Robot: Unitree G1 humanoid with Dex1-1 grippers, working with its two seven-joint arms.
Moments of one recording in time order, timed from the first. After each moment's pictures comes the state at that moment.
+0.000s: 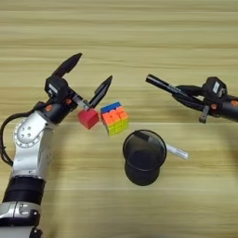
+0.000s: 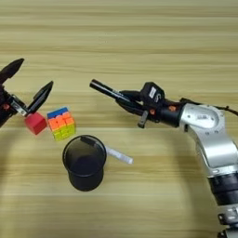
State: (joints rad) left arm -0.26 0.25 0.07 0.29 -0.36 -0.49 -0.79; right arm -0.29 -0.54 0.07 -0.06 0.21 0.06 0.96
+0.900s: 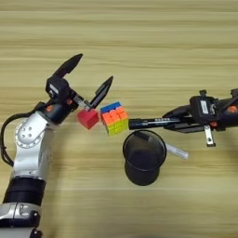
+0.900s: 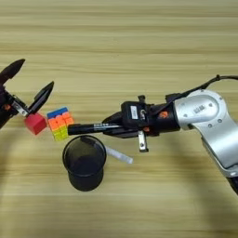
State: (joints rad) left arm -0.25 0.25 0.06 0.28 -0.36 -0.48 -0.78; right arm -0.38 -0.77 0.27 -0.40 0.22 0.30 1.21
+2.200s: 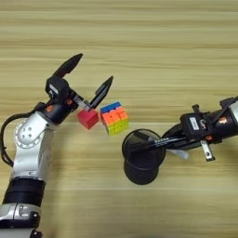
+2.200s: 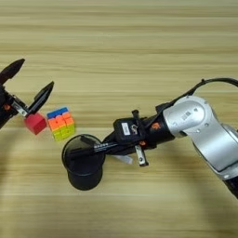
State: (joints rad) left arm -0.24 0.25 0.06 0.26 -0.36 -0.48 -0.77; right arm -0.39 -0.80 0.39 -0.39 0.15 0.31 1.27
